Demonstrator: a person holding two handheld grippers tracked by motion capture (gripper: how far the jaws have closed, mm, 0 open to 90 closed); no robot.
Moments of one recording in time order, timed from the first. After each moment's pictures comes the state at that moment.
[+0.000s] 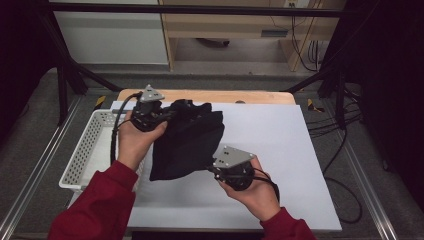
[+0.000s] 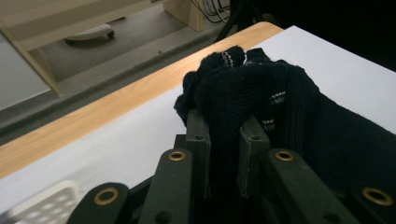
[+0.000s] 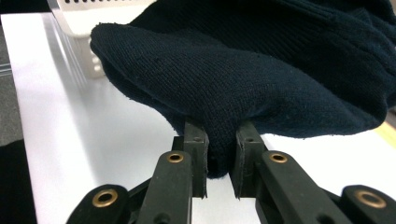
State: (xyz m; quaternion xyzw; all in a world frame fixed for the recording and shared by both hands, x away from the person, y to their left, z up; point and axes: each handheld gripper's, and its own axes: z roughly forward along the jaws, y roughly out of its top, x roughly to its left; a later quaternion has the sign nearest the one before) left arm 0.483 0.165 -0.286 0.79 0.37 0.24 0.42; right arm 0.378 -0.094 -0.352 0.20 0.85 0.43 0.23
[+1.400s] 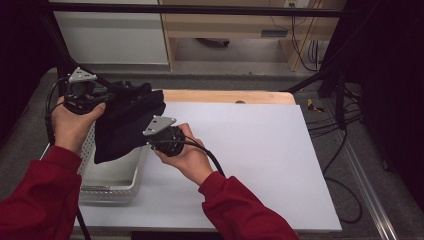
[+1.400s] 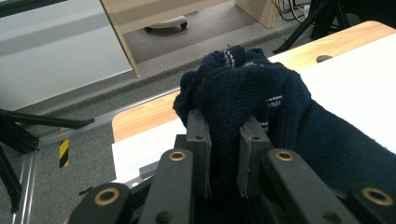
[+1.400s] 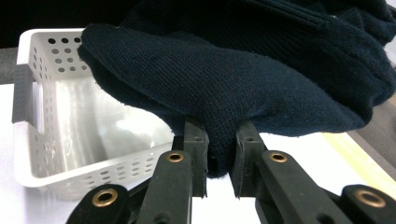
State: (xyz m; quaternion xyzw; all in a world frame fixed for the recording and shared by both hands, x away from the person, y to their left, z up) left arm 0.505 0.299 -0.264 0.75 0.45 0.31 0.38; right arm 0.456 0.059 -0.341 0.15 0.85 0.45 0.21
